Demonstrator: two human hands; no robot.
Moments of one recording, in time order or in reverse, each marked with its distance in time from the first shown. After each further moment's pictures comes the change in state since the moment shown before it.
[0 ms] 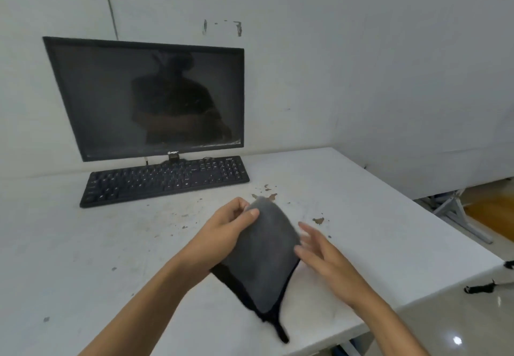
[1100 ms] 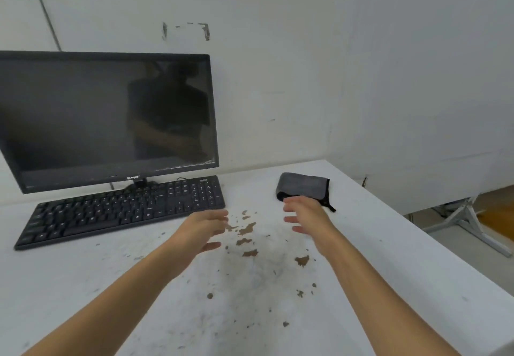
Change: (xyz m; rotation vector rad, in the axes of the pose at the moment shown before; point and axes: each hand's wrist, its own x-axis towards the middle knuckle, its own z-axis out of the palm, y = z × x) left_hand 0.157 -0.028 0.002 0.020 0.126 -0.243; right_hand 0.186 -0.021 -0.088 0.092 0.275 0.177
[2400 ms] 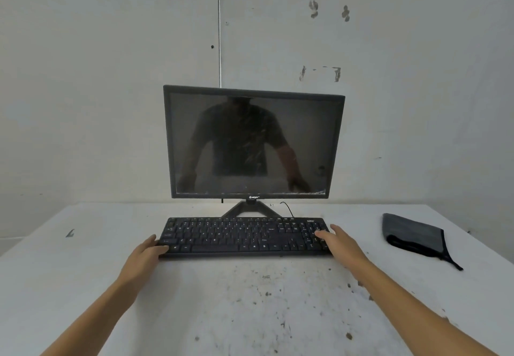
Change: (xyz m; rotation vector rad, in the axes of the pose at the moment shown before) left_hand -0.063 -0.117 -0.305 -0.111 0.591 -0.136; right_hand 0.028 -0.029 0.185 -0.386 -0.093 -0.021
